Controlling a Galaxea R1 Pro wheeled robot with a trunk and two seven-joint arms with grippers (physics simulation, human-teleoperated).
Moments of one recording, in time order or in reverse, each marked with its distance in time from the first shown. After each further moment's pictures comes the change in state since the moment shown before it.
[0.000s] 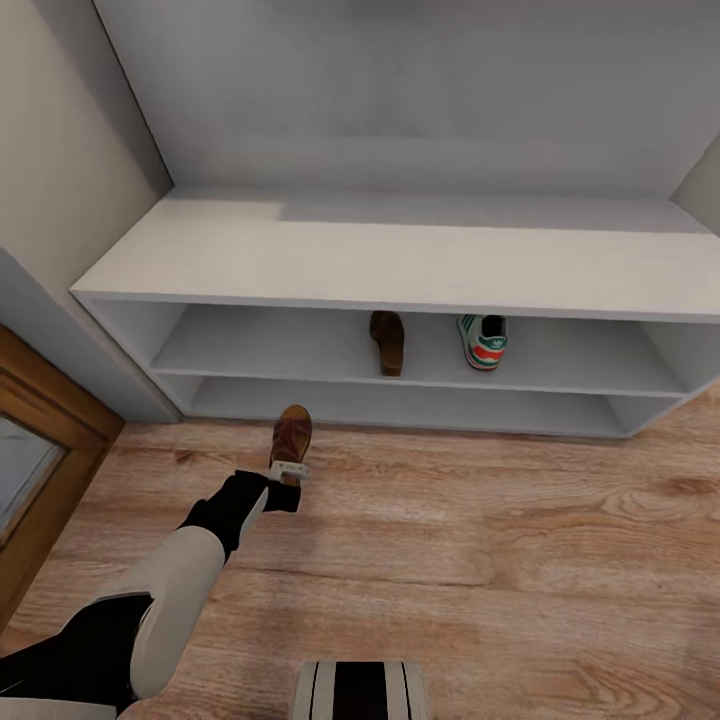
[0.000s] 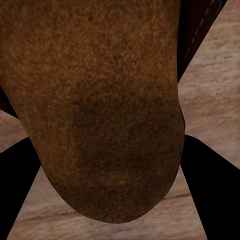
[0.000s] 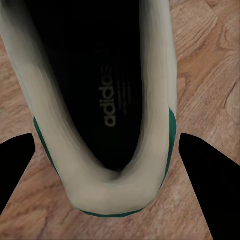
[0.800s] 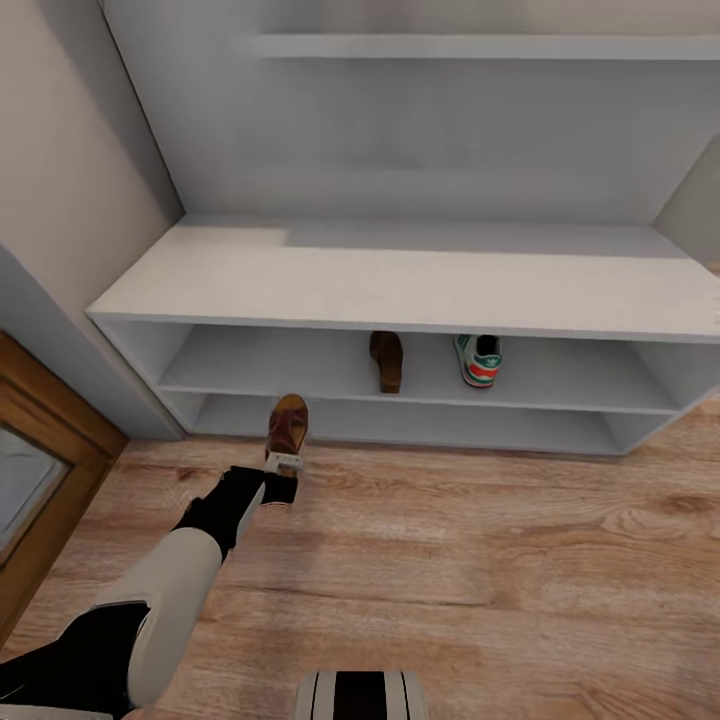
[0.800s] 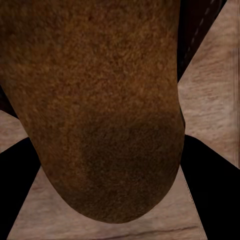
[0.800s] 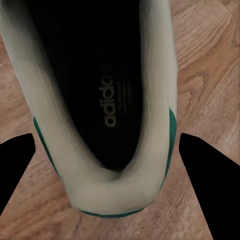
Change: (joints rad) left arm 0.020 0.004 -0.006 -0.079 0.001 -0.015 0.003; right arm 0.003 0.042 0.000 0.003 0.001 -0.012 -0.004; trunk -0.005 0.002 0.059
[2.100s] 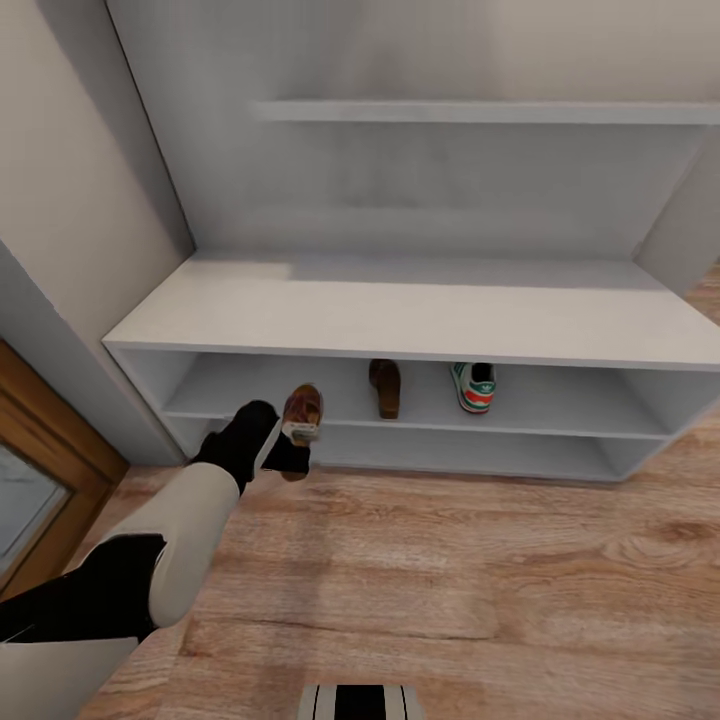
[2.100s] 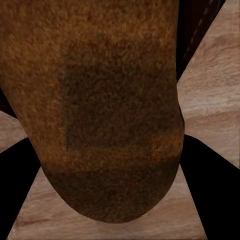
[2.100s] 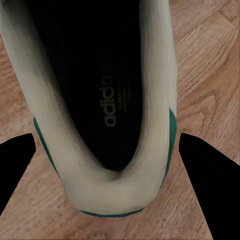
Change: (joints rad) left arm -0.209 -0.048 -0.043 0.003 0.001 0.517 -0.066; right arm 0.000 -0.002 0.000 0.000 0.000 0.001 -0.001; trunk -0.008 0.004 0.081
